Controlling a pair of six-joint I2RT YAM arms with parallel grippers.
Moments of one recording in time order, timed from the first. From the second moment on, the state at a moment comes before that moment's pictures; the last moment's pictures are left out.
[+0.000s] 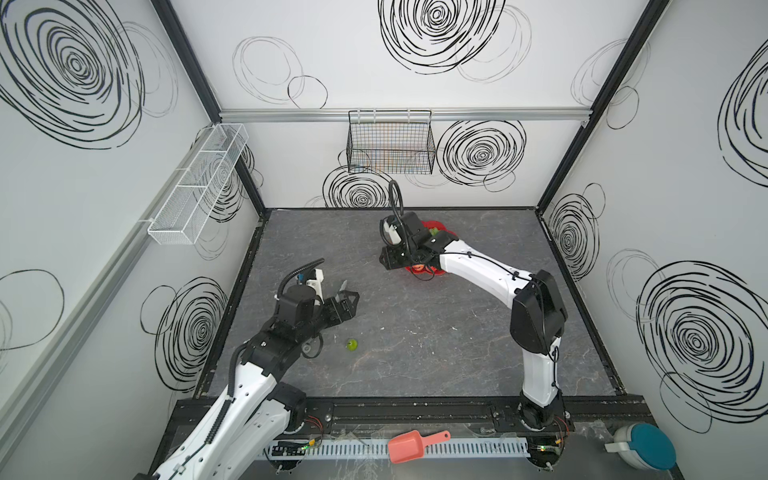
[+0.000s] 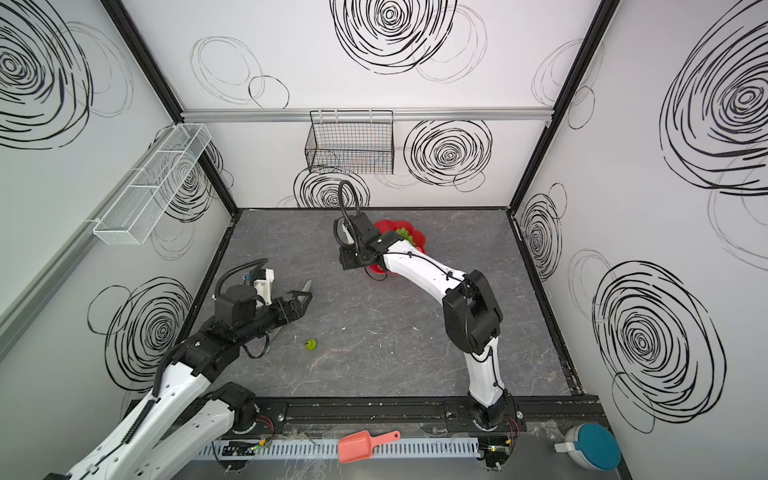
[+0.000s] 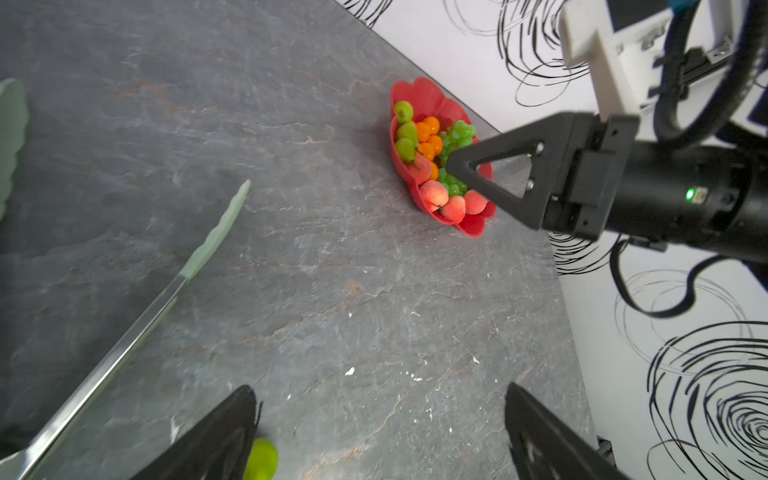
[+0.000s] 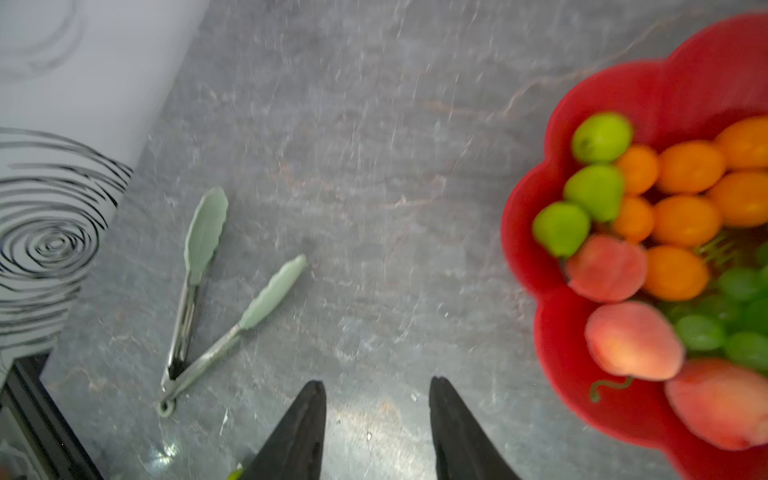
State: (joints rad) left arm -0.35 0.66 0.60 -0.53 0.13 -0.74; right arm 0.76 1.97 1.67 -0.59 -0.09 0.42
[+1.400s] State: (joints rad) left arm -0.12 0.52 0.52 -0.77 0.13 -0.92; right arm 1.21 1.98 1.40 -0.30 0.03 0.35
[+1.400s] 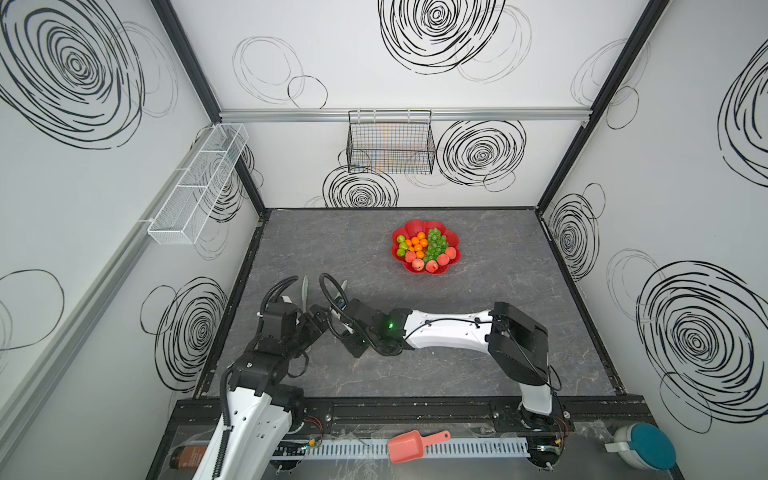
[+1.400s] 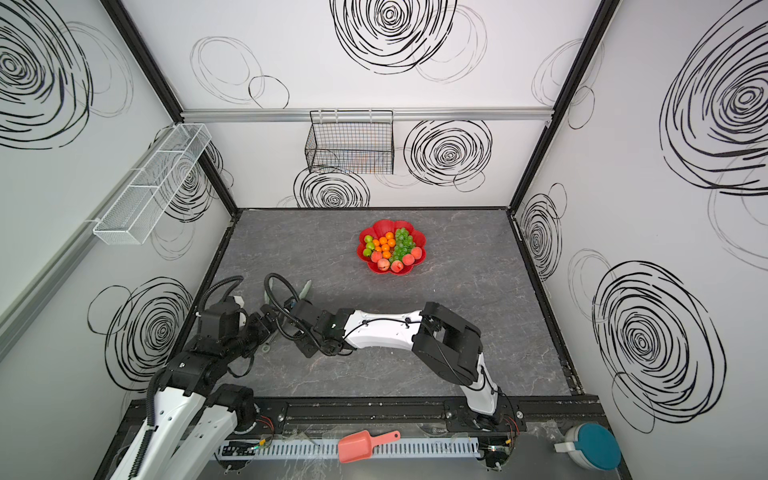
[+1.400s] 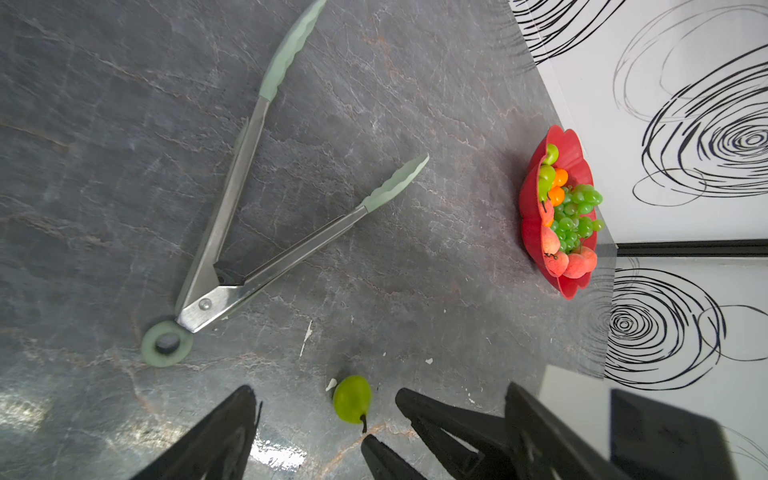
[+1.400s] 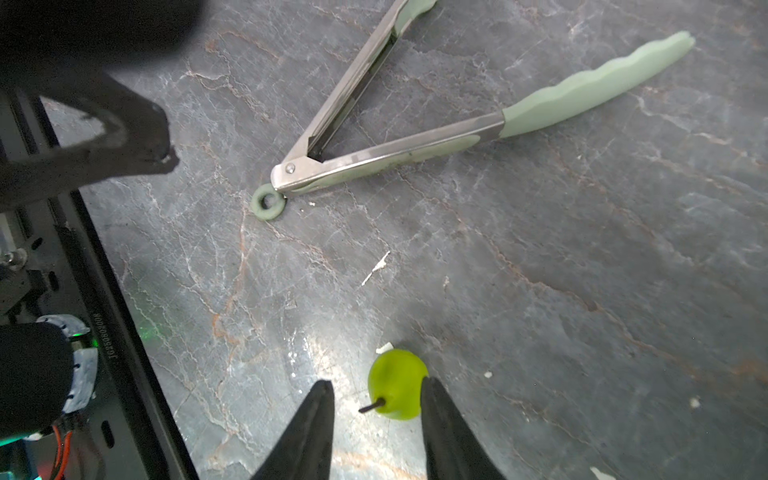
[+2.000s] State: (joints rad) left arm -0.12 0.54 0.52 -0.82 -0.01 -0.95; right arm 1.22 2.02 1.41 -0.31 0.01 0.35
